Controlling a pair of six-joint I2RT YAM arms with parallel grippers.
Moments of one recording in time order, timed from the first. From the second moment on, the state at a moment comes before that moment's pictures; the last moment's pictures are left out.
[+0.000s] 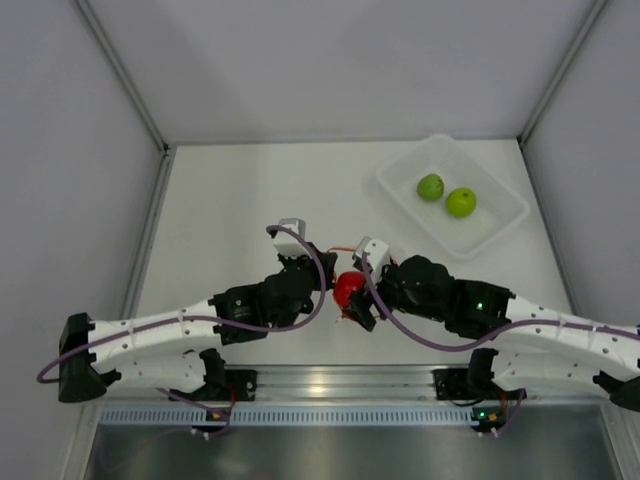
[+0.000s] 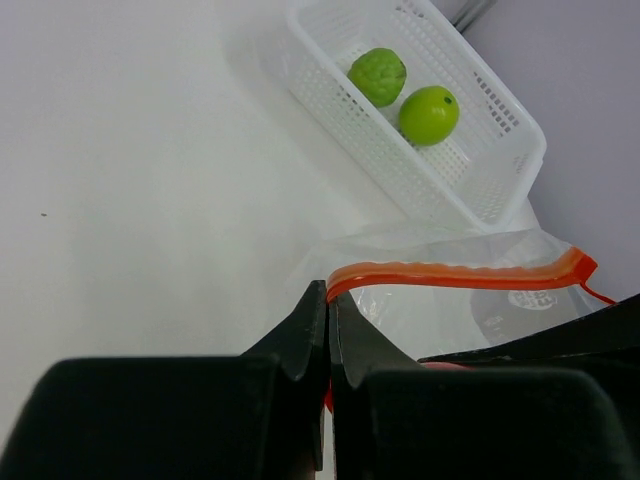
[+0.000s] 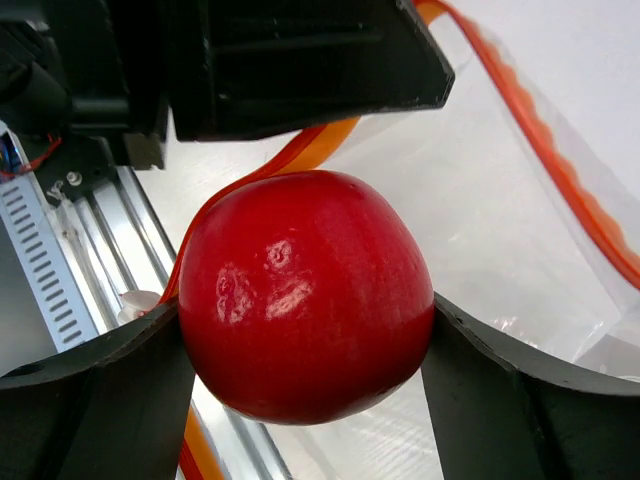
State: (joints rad) left arm -1.25 1.05 0.84 -0.10 -0.80 -0.75; right arm 1.20 0.93 0.87 -0.41 0.13 0.09
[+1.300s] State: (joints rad) left arm -1.08 1.14 0.87 -0.17 -0.74 -0.89; right arm 1.12 0.87 1.11 -0.16 0.45 0.30
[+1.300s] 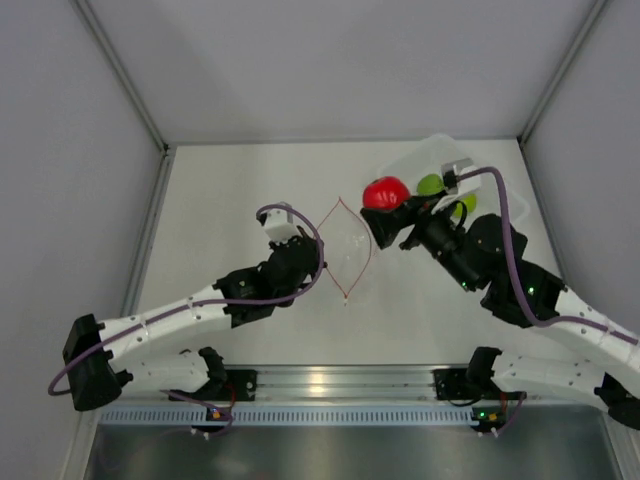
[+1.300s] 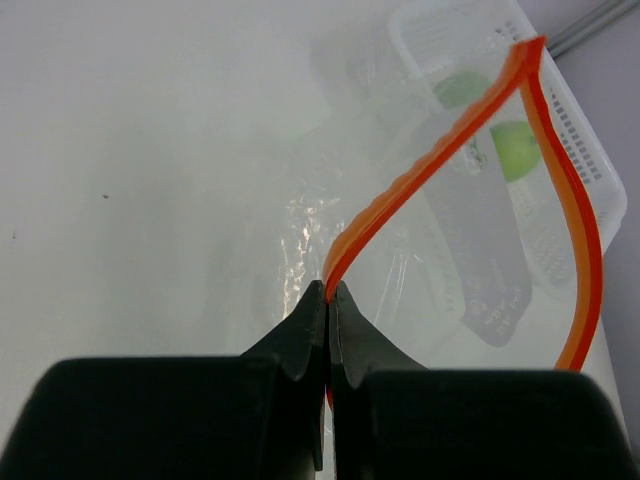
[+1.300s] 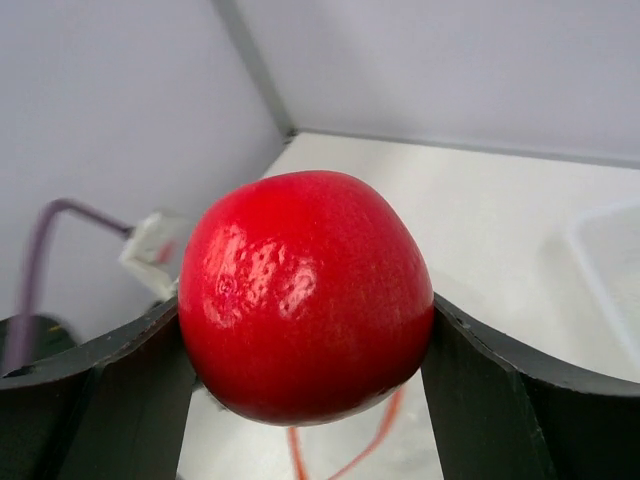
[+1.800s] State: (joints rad) left arm -0.82 0.91 0.93 -0.37 -0.67 -0.82; right arm 0.13 1.31 1.24 -0.63 0.20 0.32
